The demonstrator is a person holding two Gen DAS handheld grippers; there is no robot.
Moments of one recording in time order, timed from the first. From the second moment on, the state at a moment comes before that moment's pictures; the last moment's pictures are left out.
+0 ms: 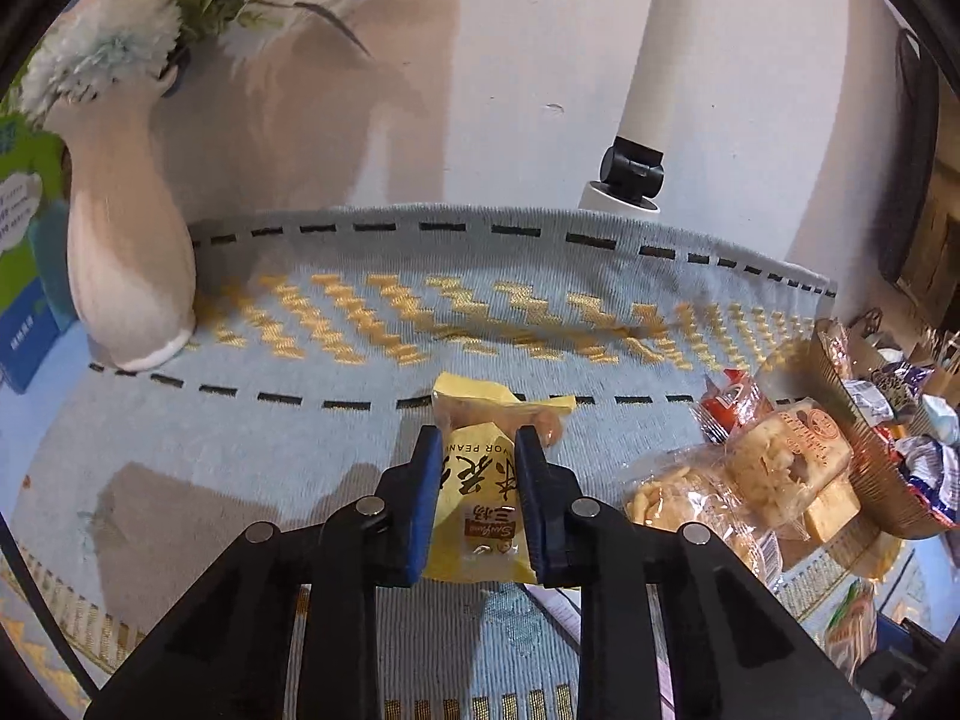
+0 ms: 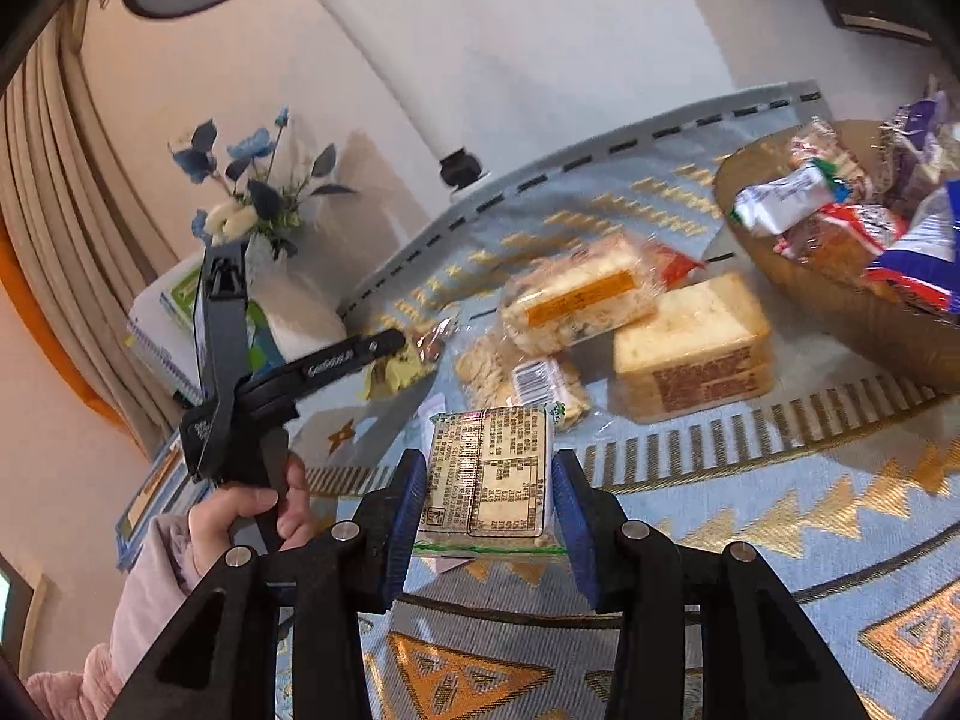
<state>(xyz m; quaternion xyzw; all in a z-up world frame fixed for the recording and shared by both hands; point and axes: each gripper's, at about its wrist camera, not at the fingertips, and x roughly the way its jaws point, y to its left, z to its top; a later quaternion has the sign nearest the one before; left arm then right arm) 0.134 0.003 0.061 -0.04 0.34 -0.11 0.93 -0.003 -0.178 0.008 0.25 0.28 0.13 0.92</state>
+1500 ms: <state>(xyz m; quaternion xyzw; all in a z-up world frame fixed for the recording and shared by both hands) 0.141 0.029 0.050 -0.14 0.40 -0.10 0.90 -0.008 -0.180 0.009 0.25 0.28 0.17 0.91</state>
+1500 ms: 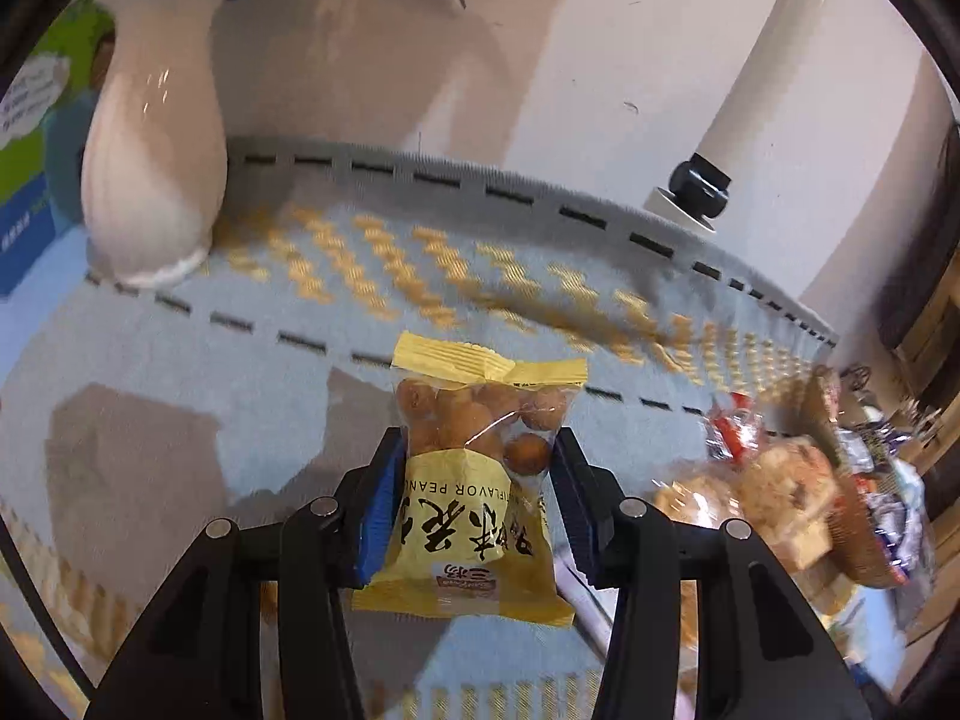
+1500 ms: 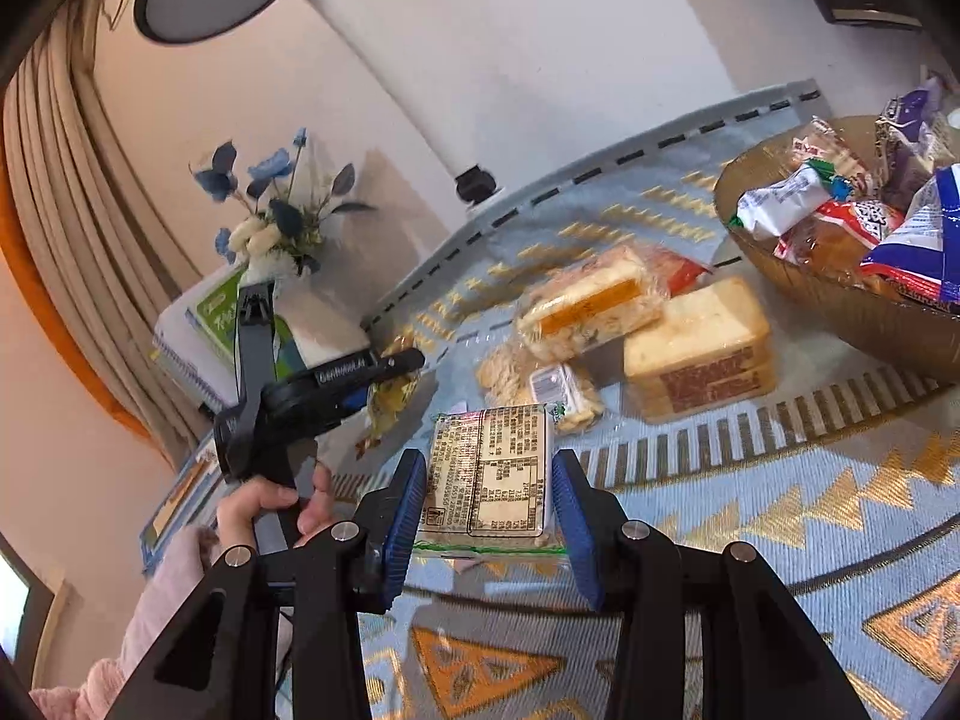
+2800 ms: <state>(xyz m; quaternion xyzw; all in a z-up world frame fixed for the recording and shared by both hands) 0.103 -0.281 0.131 0.01 0.43 -0.23 0.87 -0.014 -0.456 0.098 0.34 0.28 -0.09 0.89</state>
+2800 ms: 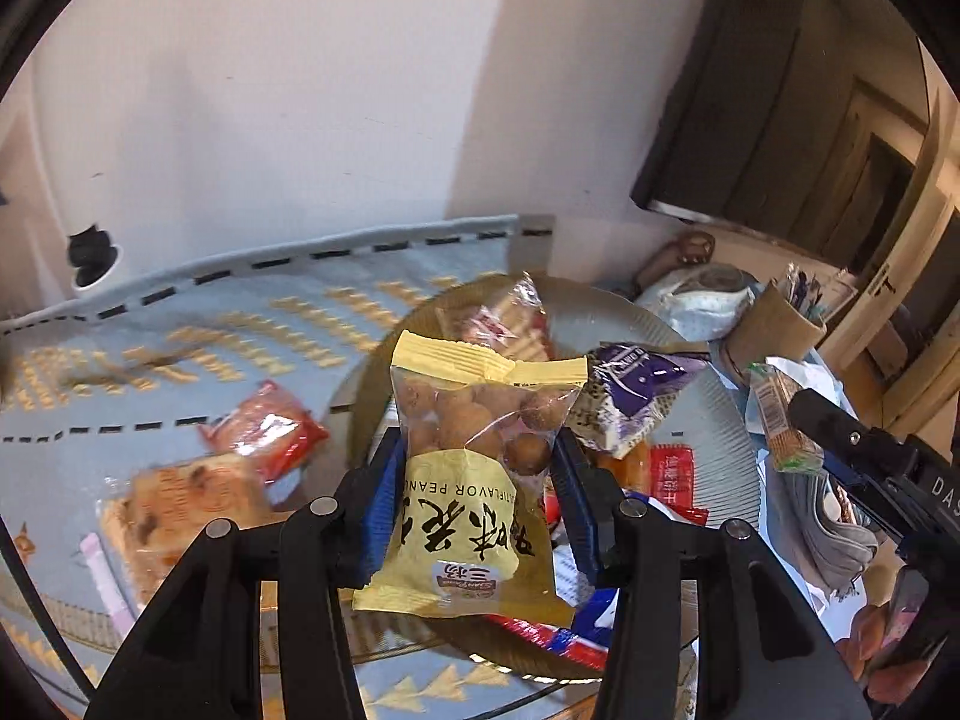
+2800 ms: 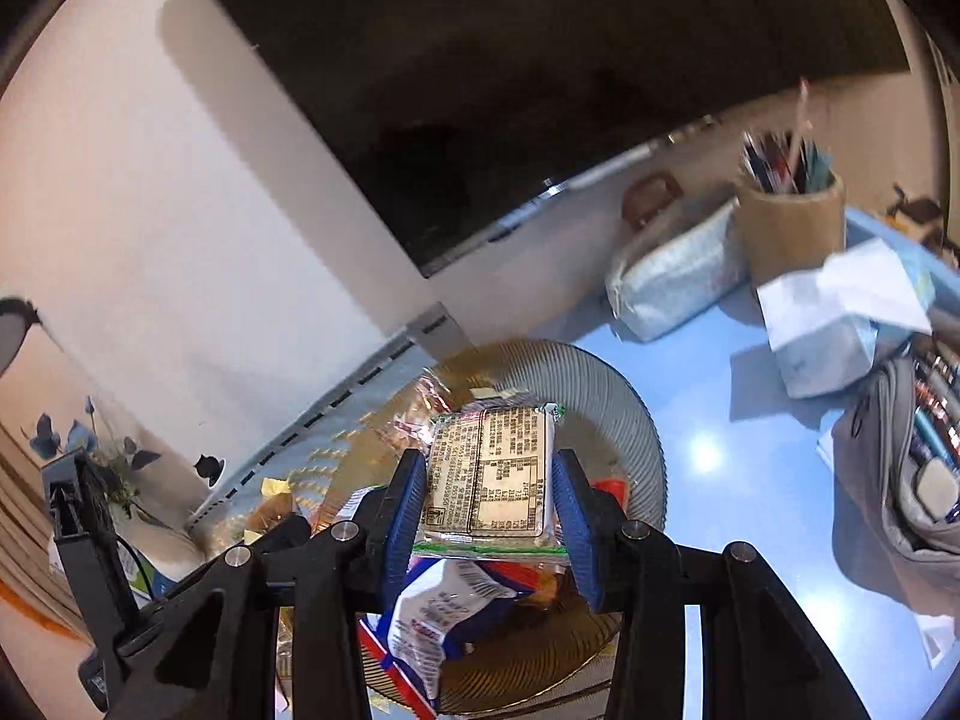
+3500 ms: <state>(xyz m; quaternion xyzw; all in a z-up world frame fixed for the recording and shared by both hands) 0.109 -0.294 0.125 0.03 0.44 -0.25 0.86 -0.008 -0.467 0.083 0.35 0.29 -0.07 0.89</state>
